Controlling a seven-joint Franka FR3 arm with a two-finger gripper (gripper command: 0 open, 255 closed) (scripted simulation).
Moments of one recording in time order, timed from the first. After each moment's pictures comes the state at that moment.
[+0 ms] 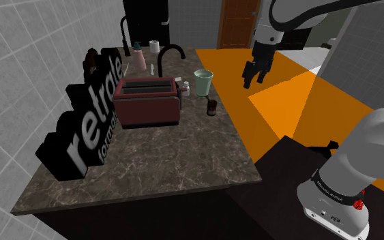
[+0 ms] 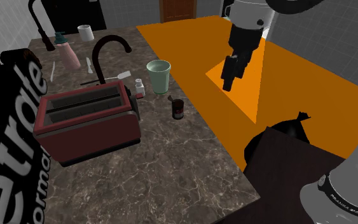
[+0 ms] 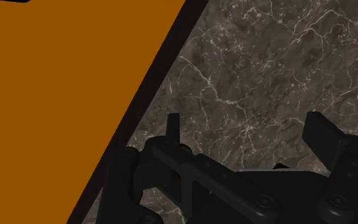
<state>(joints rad) 0.01 -0.50 -0.07 -2.45 0.03 1.94 -0.05</state>
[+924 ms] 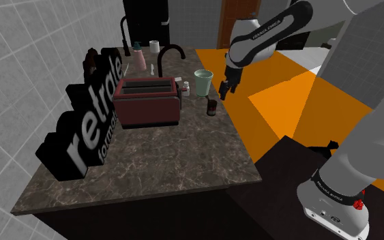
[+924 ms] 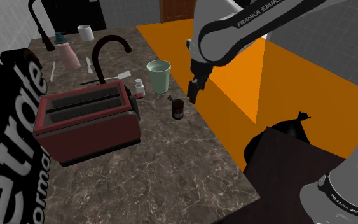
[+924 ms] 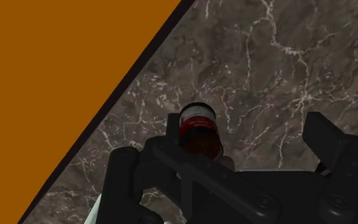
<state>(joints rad) 0.03 0.00 -0.11 -2.30 0.01 2.36 -0.23</state>
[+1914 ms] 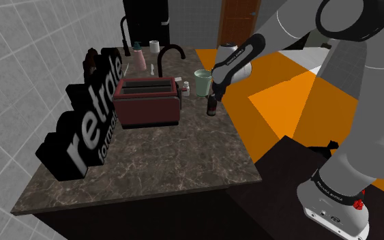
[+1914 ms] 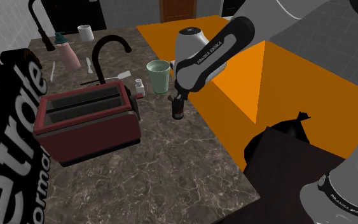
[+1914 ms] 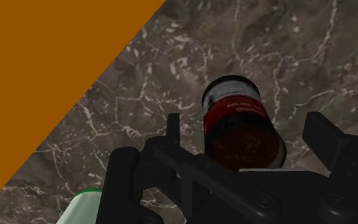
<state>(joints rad) 0.01 0.38 -0.10 -2.10 0.03 2.58 -0.33</state>
